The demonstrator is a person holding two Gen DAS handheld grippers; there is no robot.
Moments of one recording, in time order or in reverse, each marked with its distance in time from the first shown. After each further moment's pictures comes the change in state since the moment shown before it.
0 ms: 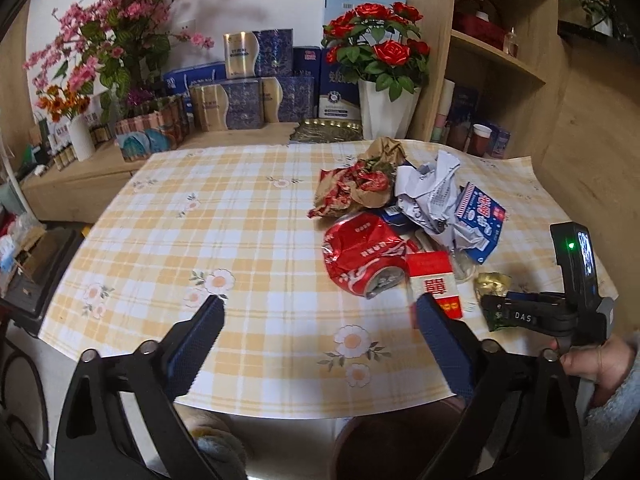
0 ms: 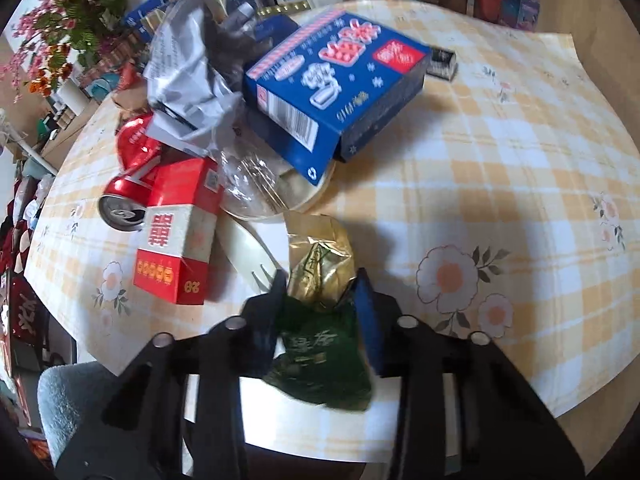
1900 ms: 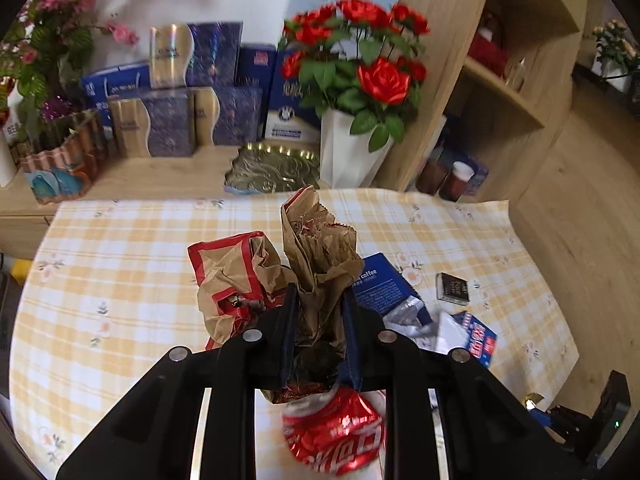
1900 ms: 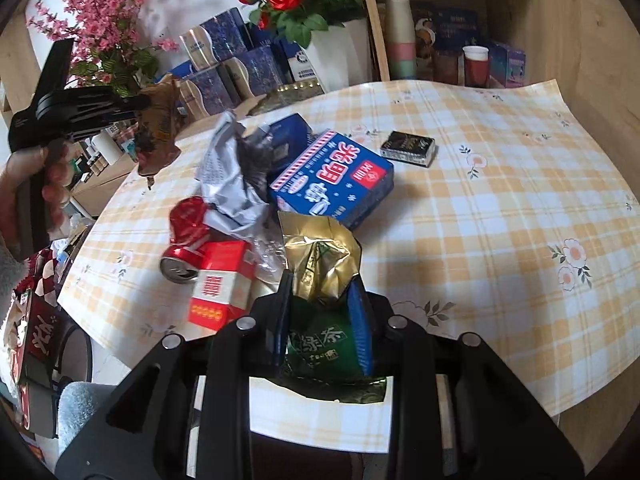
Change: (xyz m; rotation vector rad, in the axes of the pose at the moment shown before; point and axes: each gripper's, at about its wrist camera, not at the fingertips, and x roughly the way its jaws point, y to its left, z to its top) left arm 0.126 0.007 0.185 -0.004 0.047 -0.223; right arm -0.077 -0.024 0.003 0.012 -0.234 0.088
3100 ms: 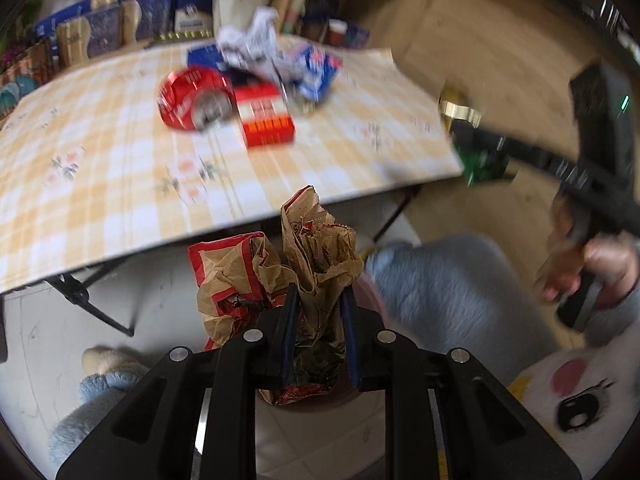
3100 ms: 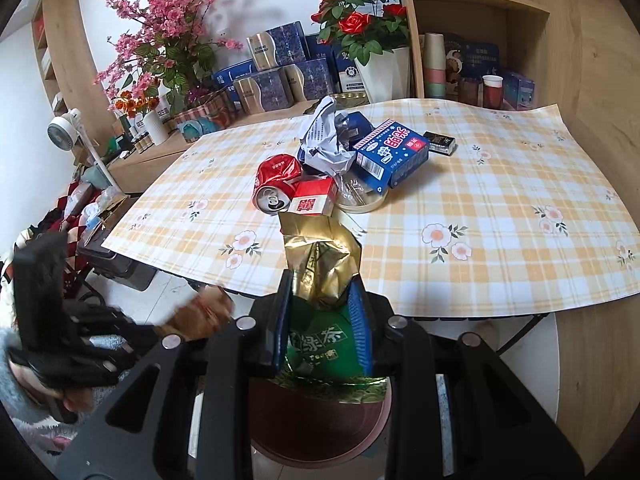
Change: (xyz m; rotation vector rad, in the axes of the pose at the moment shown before) left arm -0.116 -0.084 -0.332 0.182 0.290 -0.235; right arm -0.109 0.057 -0.098 -0.110 -0.064 0.066
